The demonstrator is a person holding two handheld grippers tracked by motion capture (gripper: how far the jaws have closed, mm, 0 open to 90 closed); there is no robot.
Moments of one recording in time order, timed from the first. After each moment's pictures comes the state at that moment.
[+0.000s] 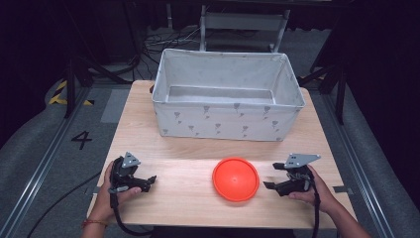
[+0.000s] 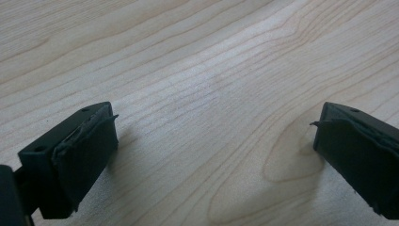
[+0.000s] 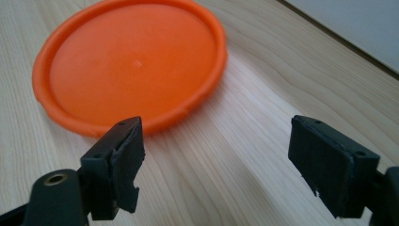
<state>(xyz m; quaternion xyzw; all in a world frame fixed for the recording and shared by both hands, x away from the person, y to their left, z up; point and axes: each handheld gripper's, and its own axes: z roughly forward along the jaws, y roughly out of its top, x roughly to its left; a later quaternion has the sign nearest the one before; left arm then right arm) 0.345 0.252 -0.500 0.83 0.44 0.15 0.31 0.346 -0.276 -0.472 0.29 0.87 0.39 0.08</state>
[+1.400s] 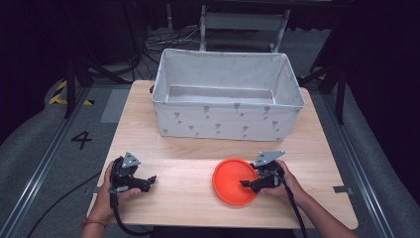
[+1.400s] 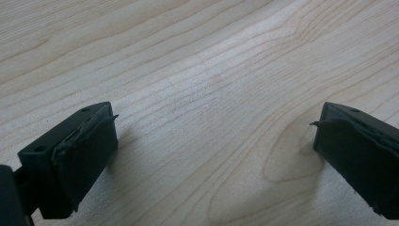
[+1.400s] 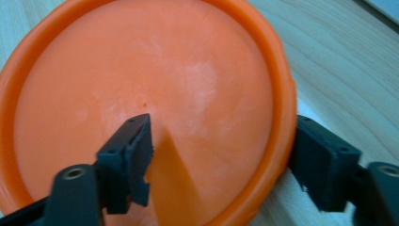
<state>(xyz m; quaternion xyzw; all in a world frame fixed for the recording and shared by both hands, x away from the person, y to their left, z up) 0.346 0.253 -0.500 0.83 0.44 0.15 0.31 0.368 -0.209 -0.494 0.27 0.89 0.36 0.06</state>
